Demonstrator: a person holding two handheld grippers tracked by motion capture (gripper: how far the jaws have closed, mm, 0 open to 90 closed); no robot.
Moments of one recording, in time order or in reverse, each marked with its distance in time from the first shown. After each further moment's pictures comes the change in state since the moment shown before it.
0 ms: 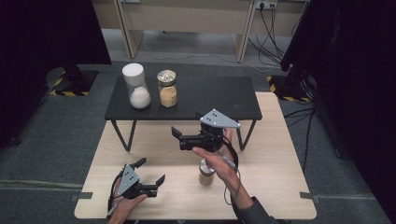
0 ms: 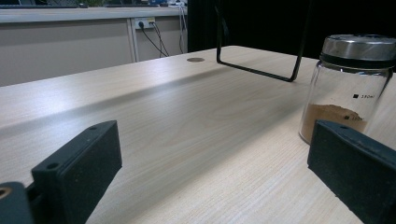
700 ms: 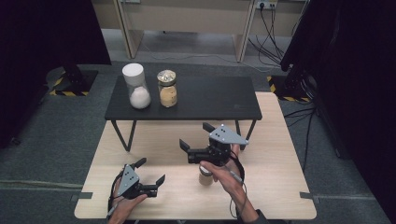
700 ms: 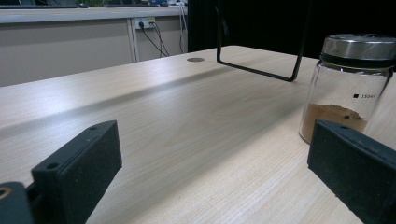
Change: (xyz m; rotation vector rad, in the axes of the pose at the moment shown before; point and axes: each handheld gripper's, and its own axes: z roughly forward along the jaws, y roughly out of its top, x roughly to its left) left arm 0.000 0.000 0.000 -0.001 0.001 0.001; right arm -0.002 -0.038 -0.024 -0.010 -0.018 0.014
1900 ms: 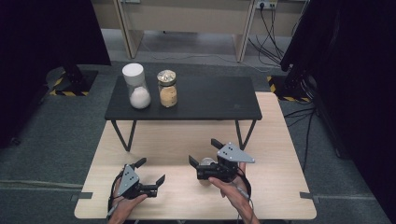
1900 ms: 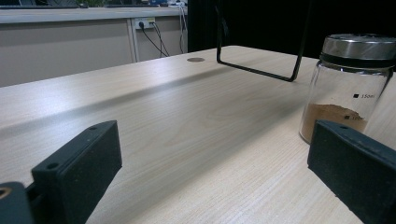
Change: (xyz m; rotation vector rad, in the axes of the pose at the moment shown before) left arm 0.000 0.000 0.000 0.000 0.000 0.000; right arm -0.005 -0.049 -0.025 0.035 -0.025 0.008
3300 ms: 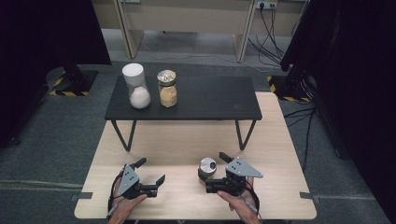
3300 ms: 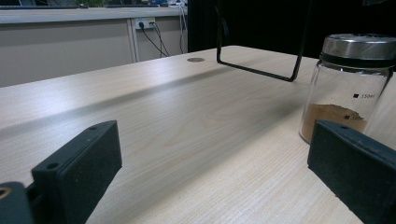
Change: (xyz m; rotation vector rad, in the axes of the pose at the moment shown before) left arm 0.000 0.000 0.000 0.000 0.000 0.003; right arm -0.006 -0.038 -0.027 0.037 -0.025 0.015
